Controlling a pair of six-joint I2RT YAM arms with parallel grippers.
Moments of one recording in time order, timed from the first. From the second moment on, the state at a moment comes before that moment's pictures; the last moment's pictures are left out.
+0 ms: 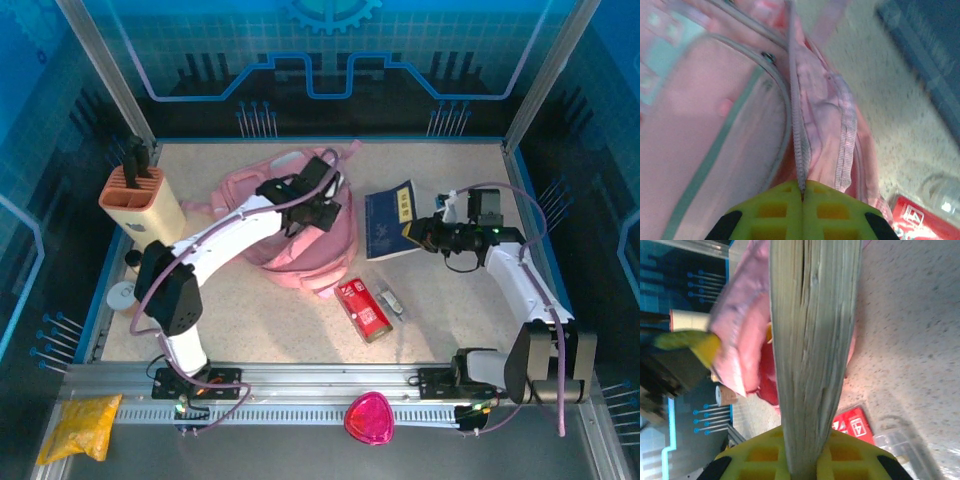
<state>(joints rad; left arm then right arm) -0.65 1.77 1.59 -0.76 -0.14 -0.19 -0.01 1.24 0.88 -0.54 -0.82 0.53</state>
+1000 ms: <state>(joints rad) -0.61 1.74 1.77 -0.82 -0.20 -0.09 0.47 1.96 1.22 0.07 -0.56 0.88</state>
